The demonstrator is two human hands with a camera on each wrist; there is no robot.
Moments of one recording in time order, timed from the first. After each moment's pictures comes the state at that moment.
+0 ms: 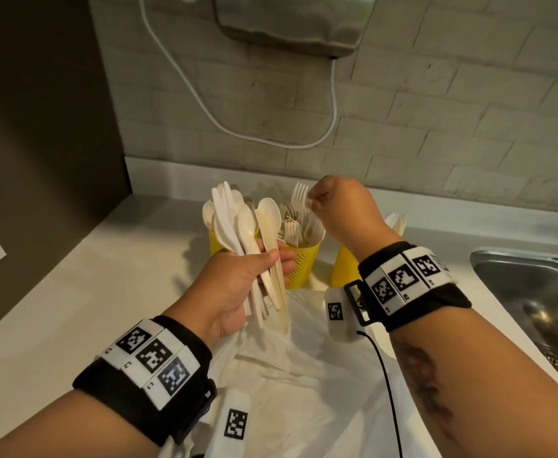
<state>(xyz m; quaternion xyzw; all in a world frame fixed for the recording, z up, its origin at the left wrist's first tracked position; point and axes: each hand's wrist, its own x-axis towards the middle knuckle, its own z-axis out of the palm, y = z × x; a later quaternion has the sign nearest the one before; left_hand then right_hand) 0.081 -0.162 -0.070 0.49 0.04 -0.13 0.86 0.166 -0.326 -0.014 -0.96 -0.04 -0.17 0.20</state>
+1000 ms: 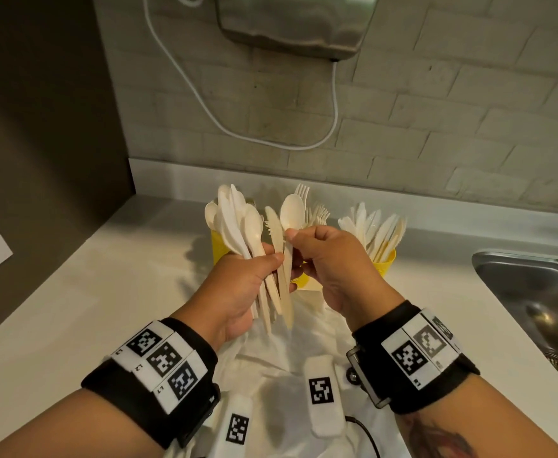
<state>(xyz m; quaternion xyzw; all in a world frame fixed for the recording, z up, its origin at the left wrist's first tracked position) 0.082 -0.167 -0.078 0.53 0.05 -0.11 0.84 0.090 -0.296 -0.042 -0.69 0.06 0.00 0.72</state>
